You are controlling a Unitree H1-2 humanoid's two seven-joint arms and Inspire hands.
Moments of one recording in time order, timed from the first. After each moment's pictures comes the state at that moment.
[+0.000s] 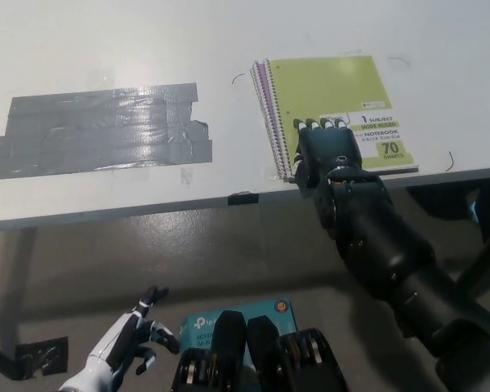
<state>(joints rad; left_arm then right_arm) -0.05 0.24 -0.09 0.06 -0.06 0.28 -0.24 -0.92 -0.07 0.51 0.74 -0.98 0.44 0.23</state>
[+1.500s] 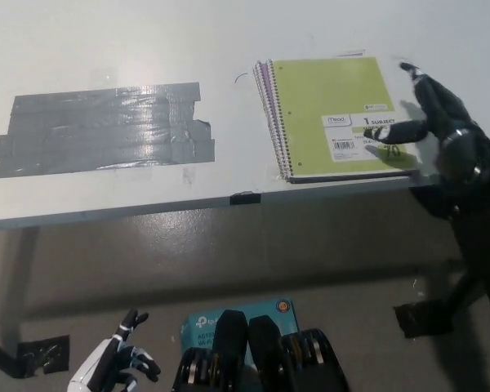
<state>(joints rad) 0.02 0.26 -0.06 0.06 -0.07 0.27 -0.24 -0.80 -0.24 0.07 0.49 -0.63 0.35 0.18</state>
